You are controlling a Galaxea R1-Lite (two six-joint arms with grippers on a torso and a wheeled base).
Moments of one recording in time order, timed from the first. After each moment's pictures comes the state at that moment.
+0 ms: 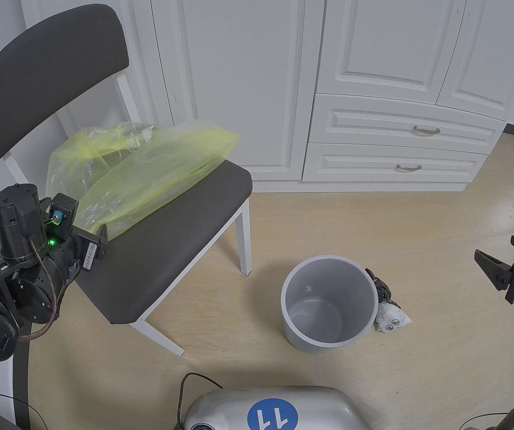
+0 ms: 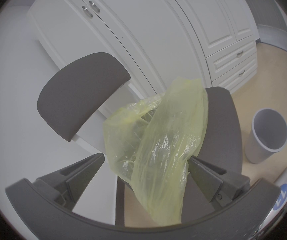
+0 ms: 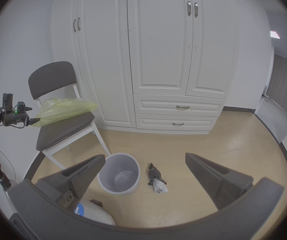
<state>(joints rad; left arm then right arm) -0.38 1.51 -0.52 -0.81 0.61 0.46 0.24 0.97 -0.42 -0.38 -0.13 -0.02</state>
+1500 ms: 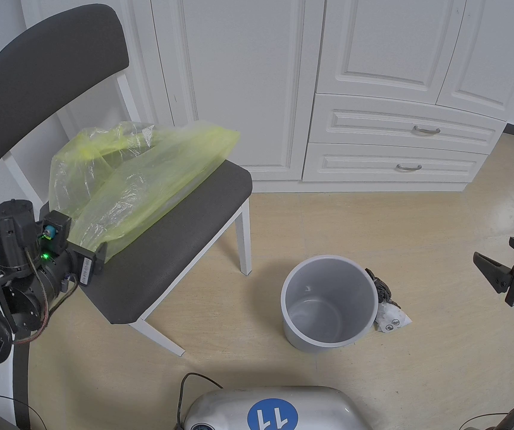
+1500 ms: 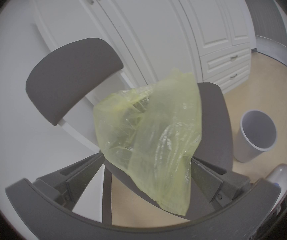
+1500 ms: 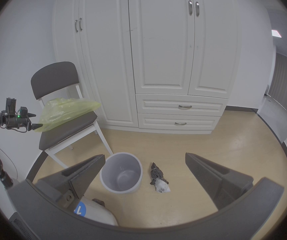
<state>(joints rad) -0.30 1.49 -0.46 -0.77 0.46 0.36 0.24 0.97 -0.42 -0.38 -0.11 -0.02</state>
